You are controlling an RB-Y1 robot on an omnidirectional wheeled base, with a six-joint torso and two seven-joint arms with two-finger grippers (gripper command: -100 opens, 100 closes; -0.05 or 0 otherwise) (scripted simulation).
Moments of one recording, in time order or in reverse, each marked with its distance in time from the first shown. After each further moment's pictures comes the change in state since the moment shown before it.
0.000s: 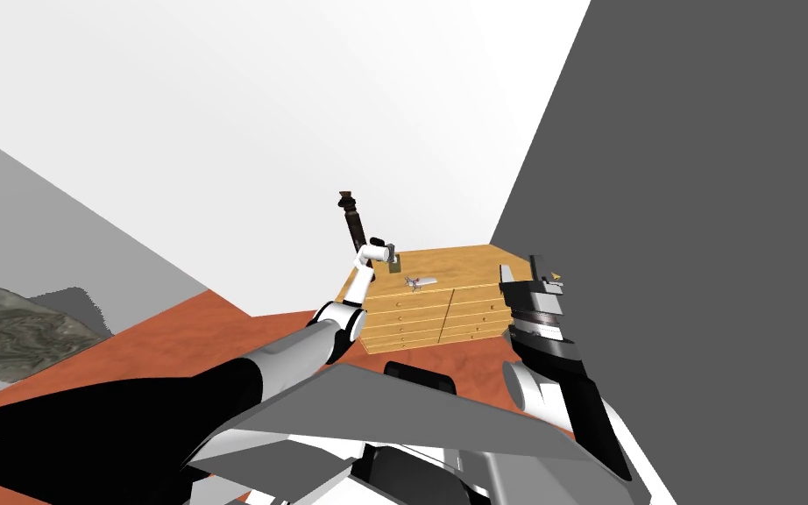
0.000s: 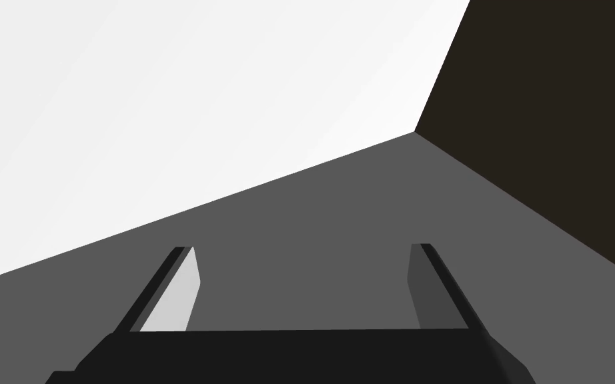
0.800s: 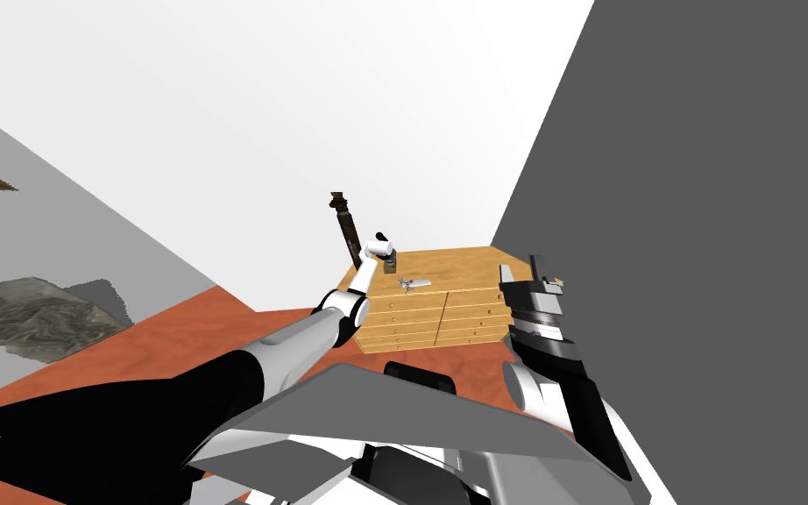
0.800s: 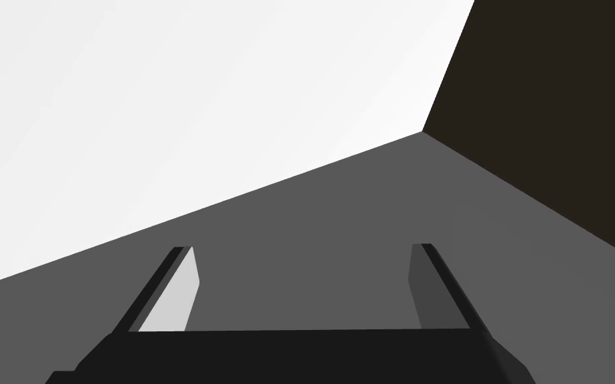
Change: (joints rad) left arm -0.146 0.005 0.013 0.213 0.015 0.203 0.031; right arm 0.000 0.000 0.000 0.000 0.000 0.000 0.000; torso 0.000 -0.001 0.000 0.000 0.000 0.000
